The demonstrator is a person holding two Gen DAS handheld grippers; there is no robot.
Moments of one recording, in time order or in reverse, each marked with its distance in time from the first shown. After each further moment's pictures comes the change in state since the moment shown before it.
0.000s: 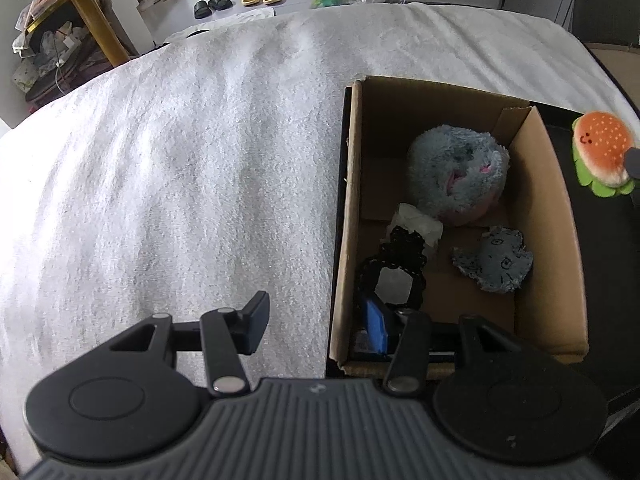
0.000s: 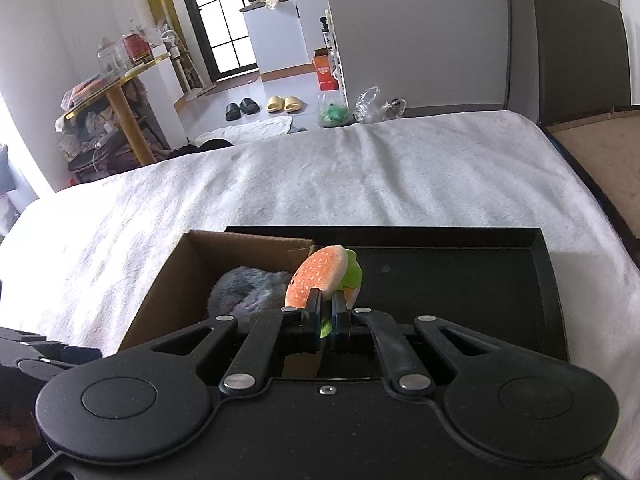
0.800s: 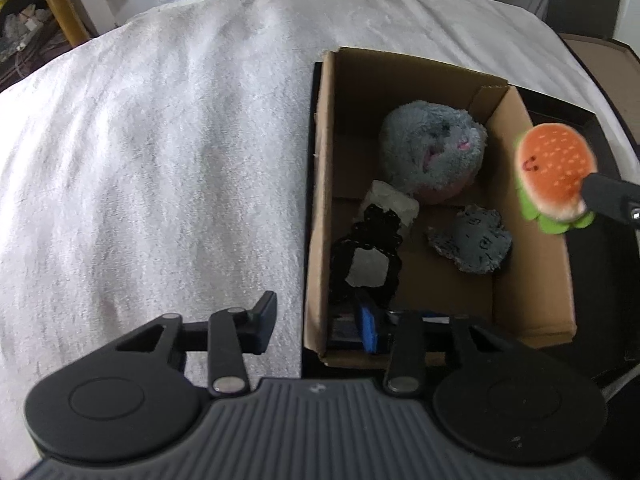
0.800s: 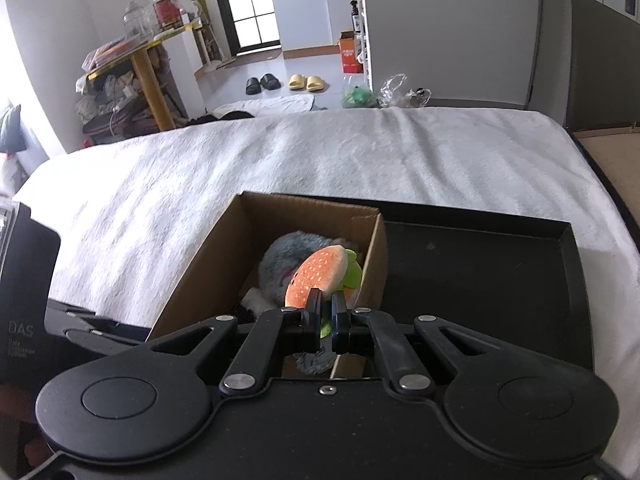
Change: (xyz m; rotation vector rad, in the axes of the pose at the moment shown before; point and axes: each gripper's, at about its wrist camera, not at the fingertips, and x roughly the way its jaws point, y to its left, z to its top) left arm 0.016 0.008 -0.005 0.020 0.055 -0.143; right arm -0.003 0.053 -0.016 -0.087 0.058 0.006
